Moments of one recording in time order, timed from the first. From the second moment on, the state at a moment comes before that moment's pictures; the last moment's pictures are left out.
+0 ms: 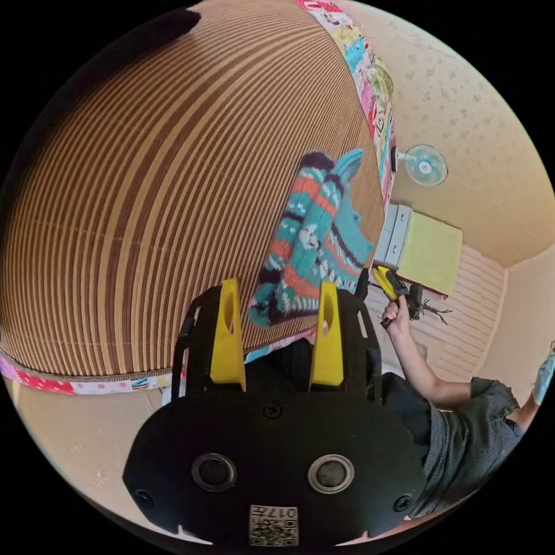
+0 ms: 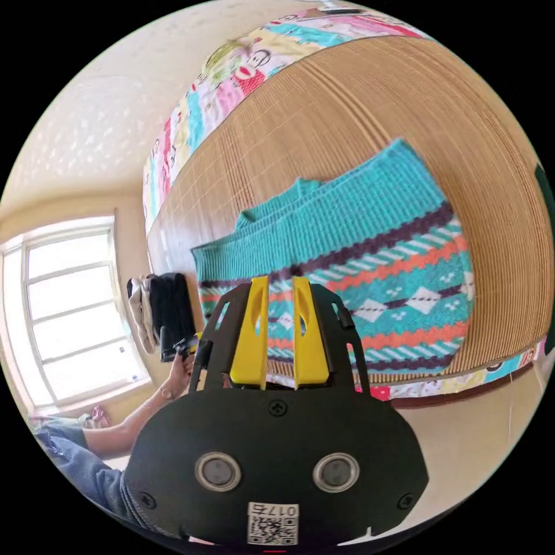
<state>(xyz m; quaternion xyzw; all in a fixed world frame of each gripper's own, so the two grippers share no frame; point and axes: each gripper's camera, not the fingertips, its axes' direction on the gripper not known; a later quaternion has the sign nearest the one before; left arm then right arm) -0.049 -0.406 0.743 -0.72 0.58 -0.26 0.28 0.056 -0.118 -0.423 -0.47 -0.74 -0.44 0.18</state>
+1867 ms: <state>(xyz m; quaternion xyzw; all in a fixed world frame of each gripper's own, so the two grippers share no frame) 0.230 -0.625 0.475 -0.67 0.57 -0.02 0.46 -0.192 -0.041 -0.104 -0.46 -0.76 -0.45 -0.06</state>
